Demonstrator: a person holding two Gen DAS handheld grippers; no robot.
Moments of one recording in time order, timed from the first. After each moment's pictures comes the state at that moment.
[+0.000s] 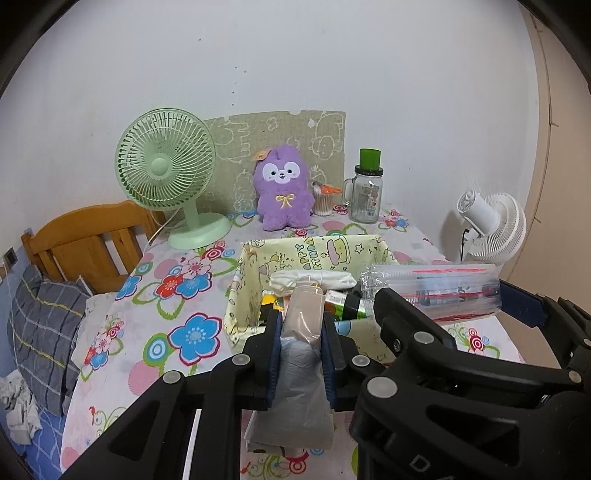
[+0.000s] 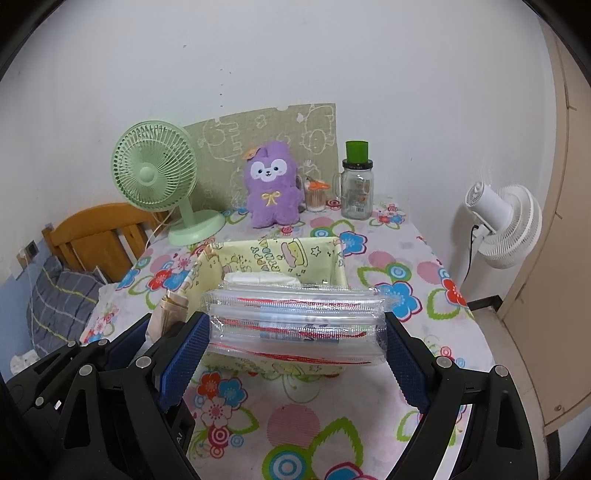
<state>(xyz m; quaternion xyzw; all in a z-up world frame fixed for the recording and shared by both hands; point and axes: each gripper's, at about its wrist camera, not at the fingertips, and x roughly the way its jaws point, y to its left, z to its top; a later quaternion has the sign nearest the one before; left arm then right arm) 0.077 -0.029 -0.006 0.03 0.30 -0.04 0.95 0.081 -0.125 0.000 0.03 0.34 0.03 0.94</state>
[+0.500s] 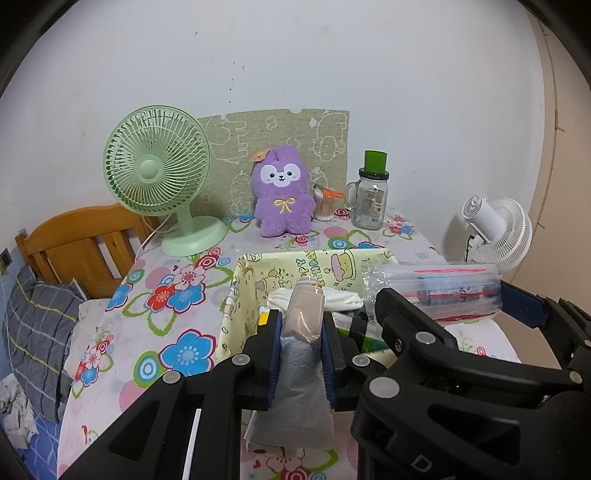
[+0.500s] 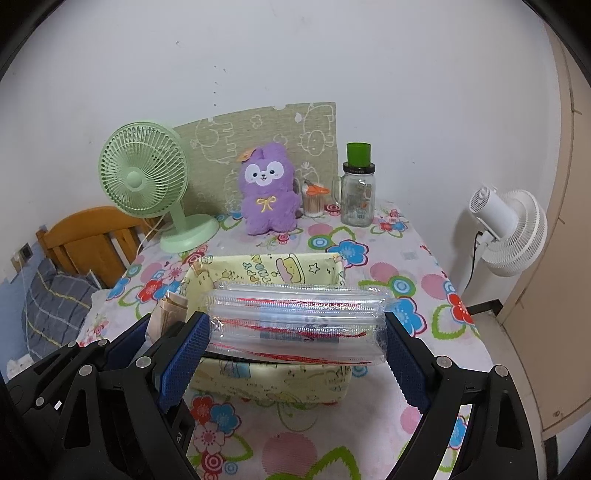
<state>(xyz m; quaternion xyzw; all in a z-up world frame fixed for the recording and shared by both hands) 0.113 -0.028 -0.006 0.03 0.30 -0.05 0.95 0.113 -0.125 -0.001 0.03 0.34 0.02 0.94</state>
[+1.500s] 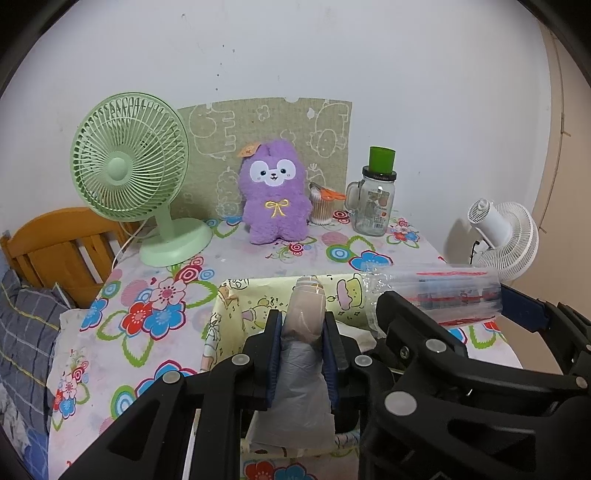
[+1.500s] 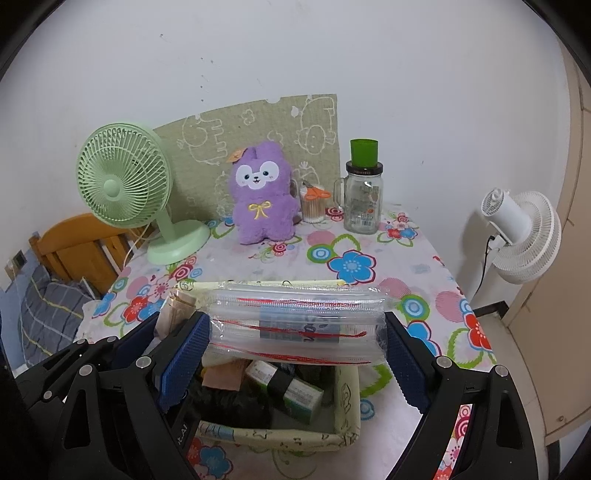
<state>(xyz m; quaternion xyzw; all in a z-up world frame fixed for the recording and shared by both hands) 0.181 -0.028 -0.017 0.02 0.32 -0.06 0.95 0.180 -0.129 -0.014 0.04 0.35 0.02 0.94</state>
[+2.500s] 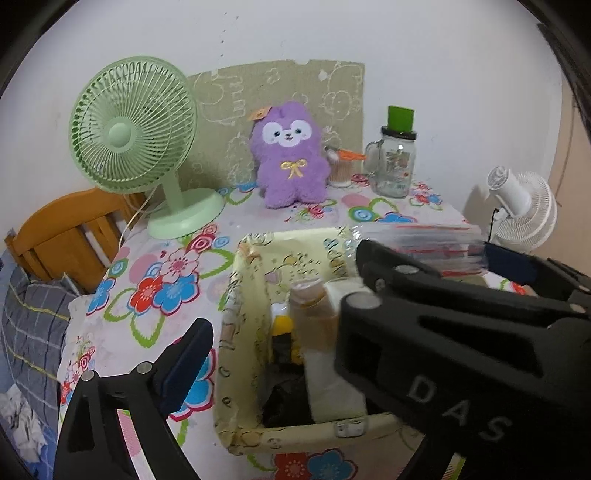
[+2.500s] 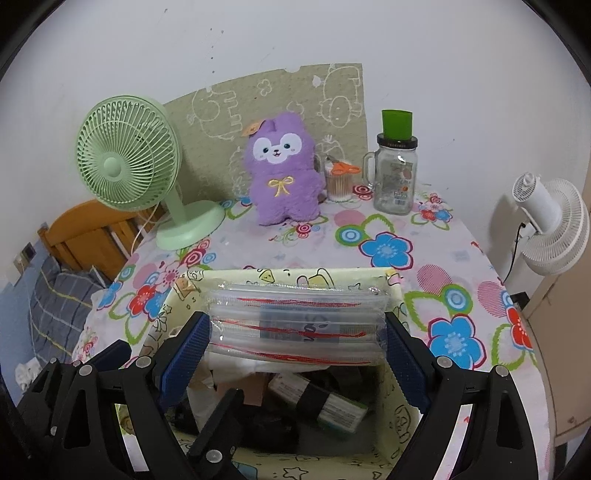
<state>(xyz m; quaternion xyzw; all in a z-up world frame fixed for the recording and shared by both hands) 0.189 -0.013 -0.053 0.05 0.37 -0.04 0.93 0.215 -0.108 -0.047 0.05 0.38 0.06 0.92</state>
